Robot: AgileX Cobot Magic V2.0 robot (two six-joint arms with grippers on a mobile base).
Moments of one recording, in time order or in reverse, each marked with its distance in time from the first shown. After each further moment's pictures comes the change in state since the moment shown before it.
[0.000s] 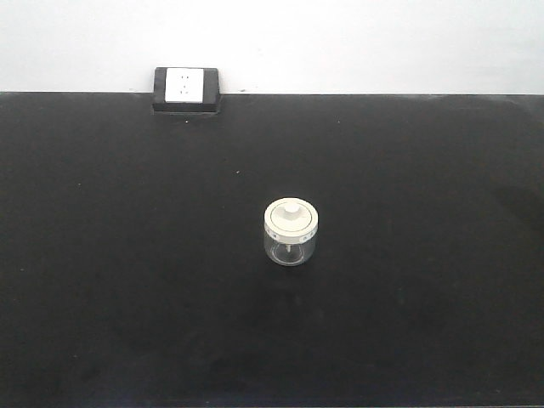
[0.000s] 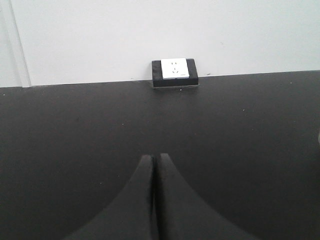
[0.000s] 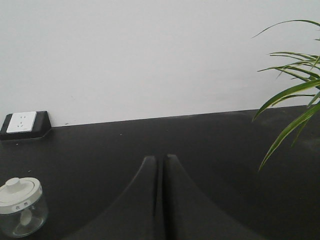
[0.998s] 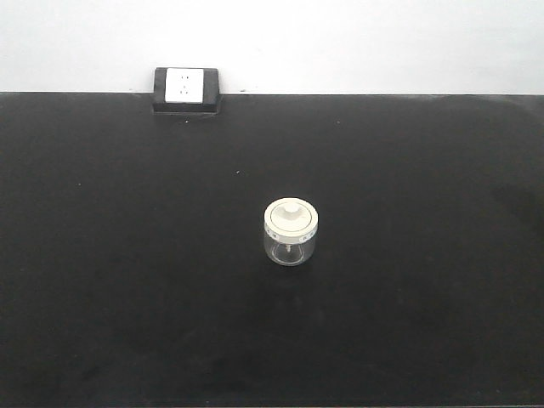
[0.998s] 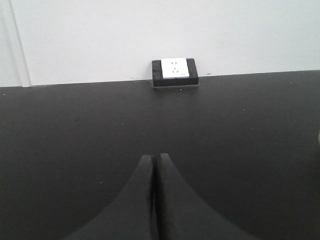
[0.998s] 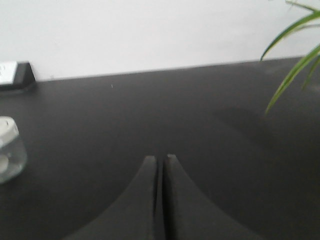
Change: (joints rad) left arm 0.000 0.000 0.002 0.000 -0.001 0.000; right arm -0.223 0.003 0.350 0.428 -0.309 -0.391
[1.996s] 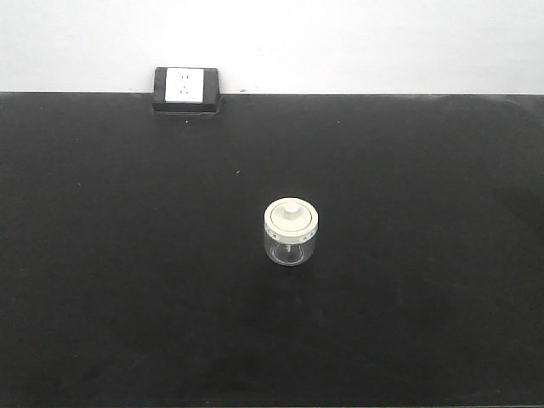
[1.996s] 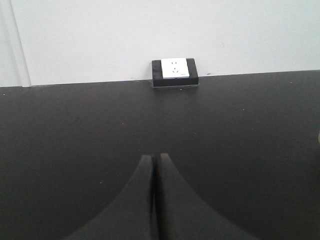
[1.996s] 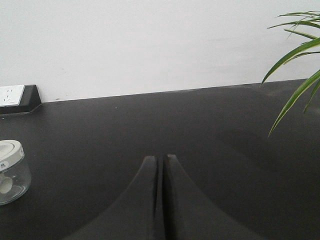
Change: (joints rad) left arm 0.000 0.000 0.000 0.000 0.000 0.000; right arm 0.000 0.000 0.000 0.000 -0.062 0.002
